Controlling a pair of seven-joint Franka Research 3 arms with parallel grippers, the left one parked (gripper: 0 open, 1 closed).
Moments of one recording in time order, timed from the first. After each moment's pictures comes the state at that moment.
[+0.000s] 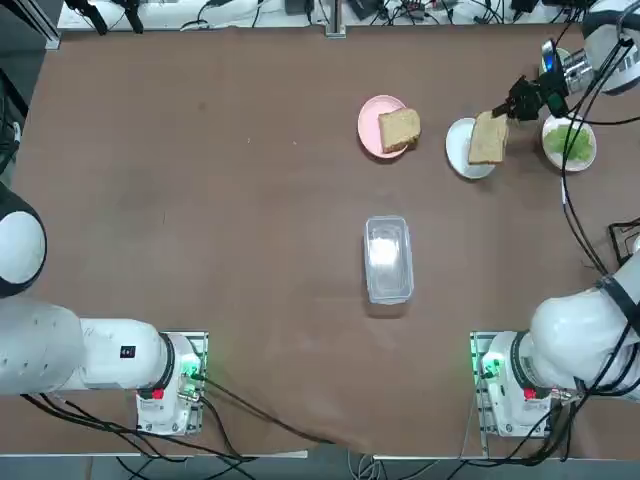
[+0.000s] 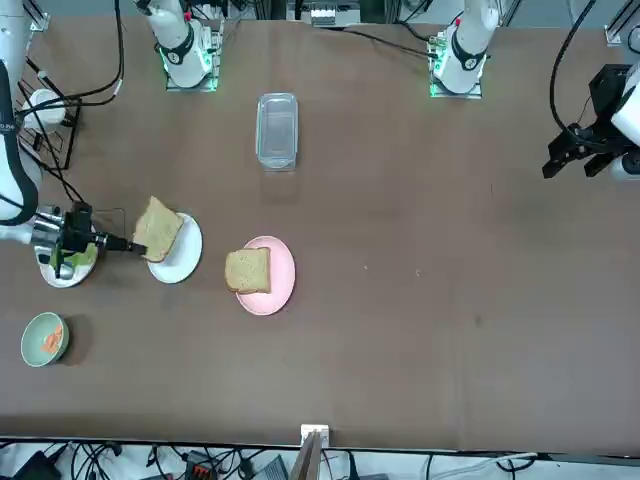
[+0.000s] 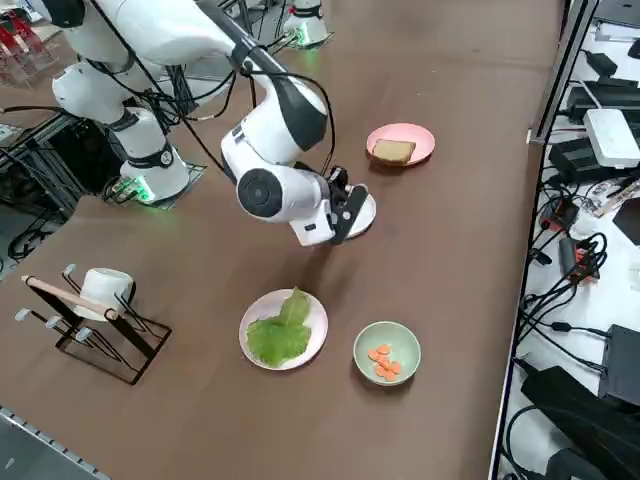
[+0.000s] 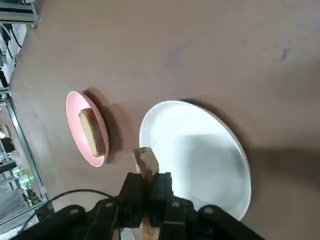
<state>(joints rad) -0.37 0.51 0.03 -1.85 0.80 1.90 -0.52</state>
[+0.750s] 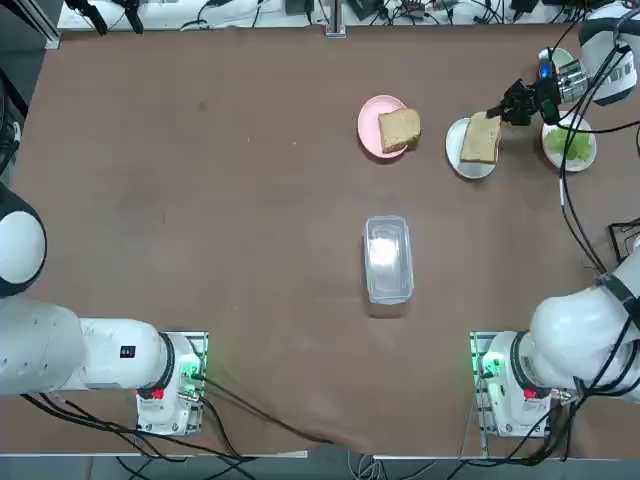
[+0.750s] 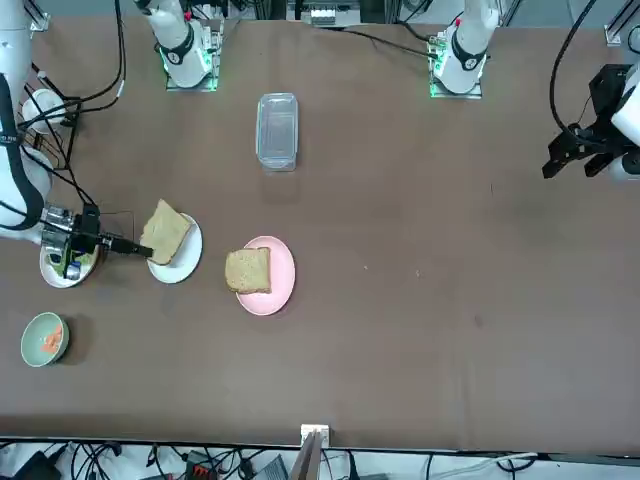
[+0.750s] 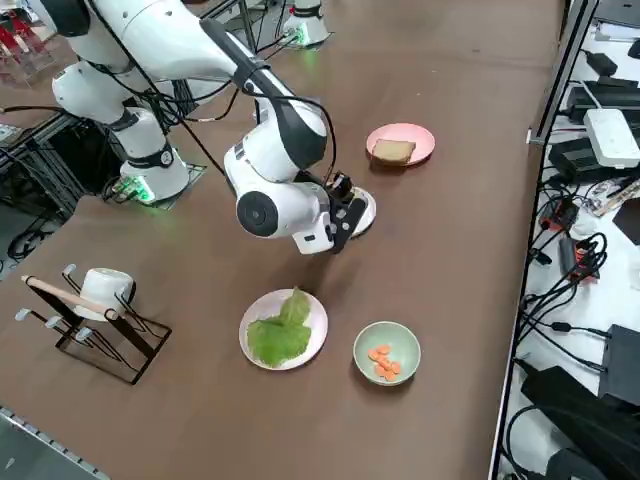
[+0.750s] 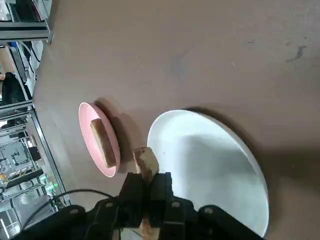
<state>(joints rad) -0.37 0.56 0.04 -1.84 0.88 1.91 -0.53</state>
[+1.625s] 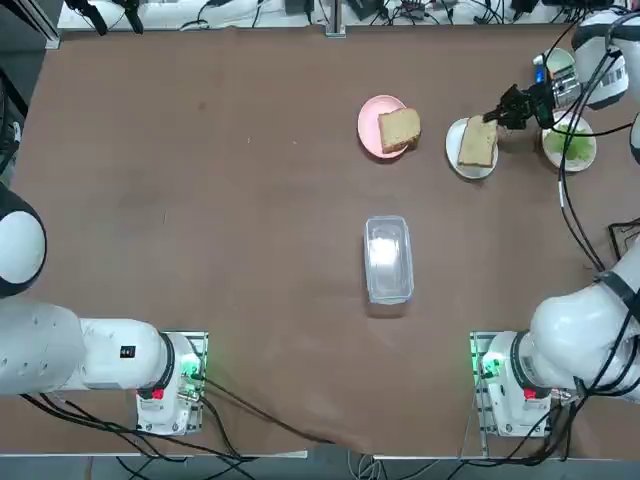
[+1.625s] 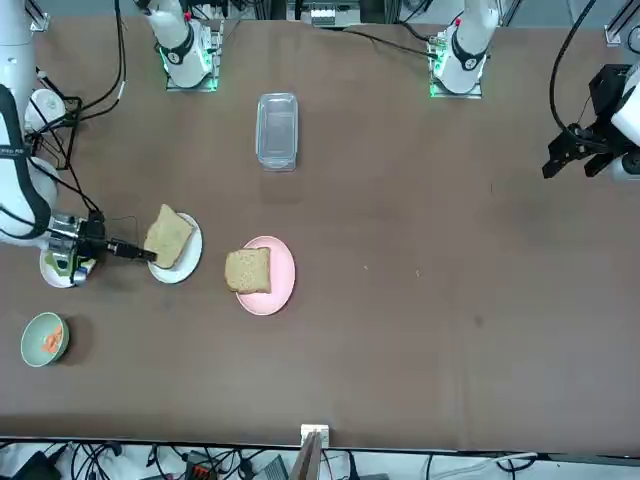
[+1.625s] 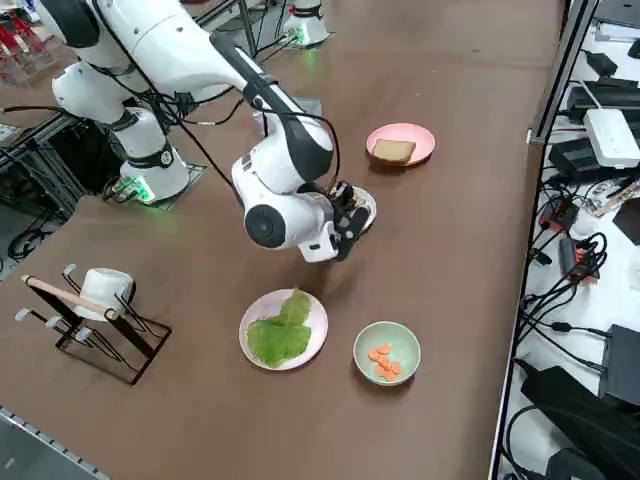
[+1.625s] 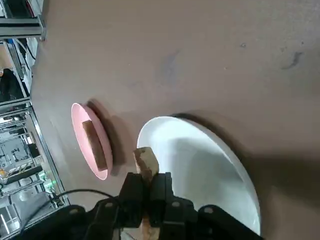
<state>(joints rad) -0.37 0.62 0.04 -1.80 0.88 1.91 -0.56</state>
